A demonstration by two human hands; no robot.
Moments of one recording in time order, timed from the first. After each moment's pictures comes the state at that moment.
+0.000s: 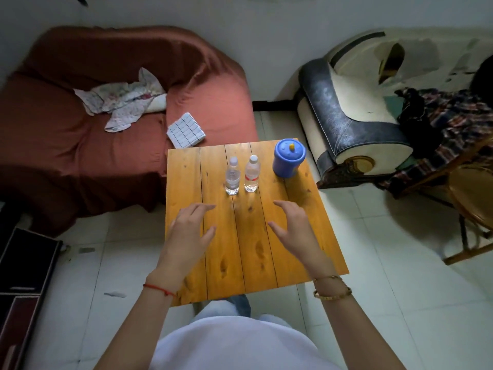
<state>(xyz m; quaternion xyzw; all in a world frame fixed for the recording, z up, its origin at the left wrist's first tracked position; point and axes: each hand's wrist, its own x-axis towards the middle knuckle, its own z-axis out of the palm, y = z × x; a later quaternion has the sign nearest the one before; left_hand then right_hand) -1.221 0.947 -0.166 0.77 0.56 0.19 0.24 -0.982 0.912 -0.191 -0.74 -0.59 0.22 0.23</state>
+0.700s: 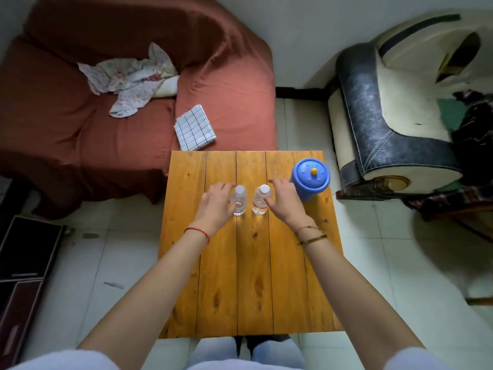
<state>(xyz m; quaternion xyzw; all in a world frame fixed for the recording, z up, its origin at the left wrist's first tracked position) -1.120 1.190 -0.249 0.76 0.60 0.07 0.24 -0.926 1.185 -0.259 -0.71 -0.65 0.24 0.12</state>
